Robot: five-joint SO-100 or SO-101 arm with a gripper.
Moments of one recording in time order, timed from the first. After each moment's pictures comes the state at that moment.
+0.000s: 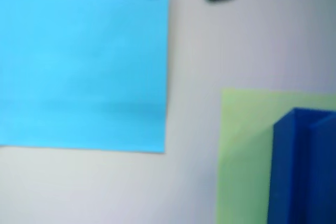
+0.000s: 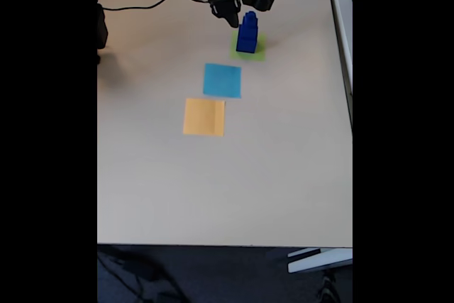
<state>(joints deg) 6.1 65.1 41.4 85.5 80.9</state>
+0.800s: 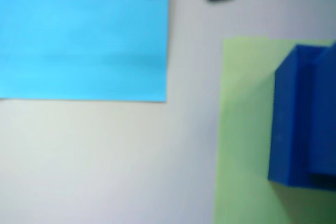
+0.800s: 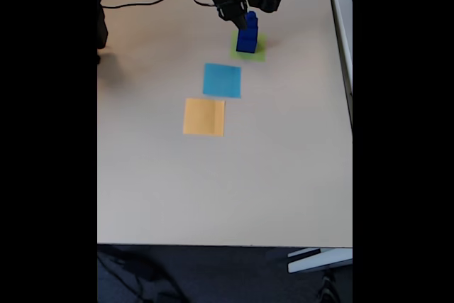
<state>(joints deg) 6.0 60.6 38.1 82.0 80.9</state>
